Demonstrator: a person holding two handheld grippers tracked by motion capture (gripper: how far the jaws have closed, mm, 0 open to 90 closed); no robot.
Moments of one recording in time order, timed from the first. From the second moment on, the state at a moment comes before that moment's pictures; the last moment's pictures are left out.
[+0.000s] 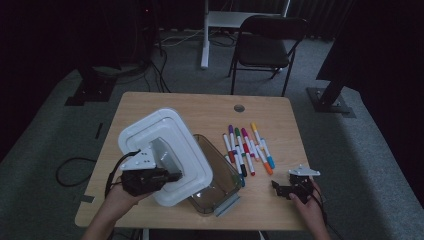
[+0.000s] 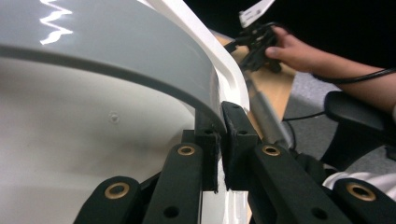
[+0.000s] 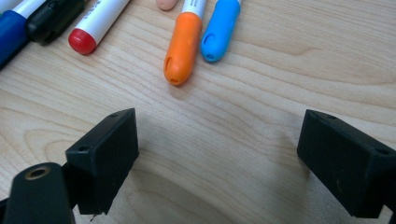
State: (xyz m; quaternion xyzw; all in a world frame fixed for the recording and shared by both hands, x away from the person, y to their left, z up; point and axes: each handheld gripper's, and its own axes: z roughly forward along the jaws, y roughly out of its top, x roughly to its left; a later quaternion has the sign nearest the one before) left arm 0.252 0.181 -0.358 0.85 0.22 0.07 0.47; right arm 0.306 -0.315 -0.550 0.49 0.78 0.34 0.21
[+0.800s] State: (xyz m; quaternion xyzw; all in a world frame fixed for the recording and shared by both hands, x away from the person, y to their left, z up) left arm 0.242 0.281 -0.391 0.85 0.31 0.07 0.43; right arm 0.306 -0.315 -0.551 0.49 0.78 0.34 0.21
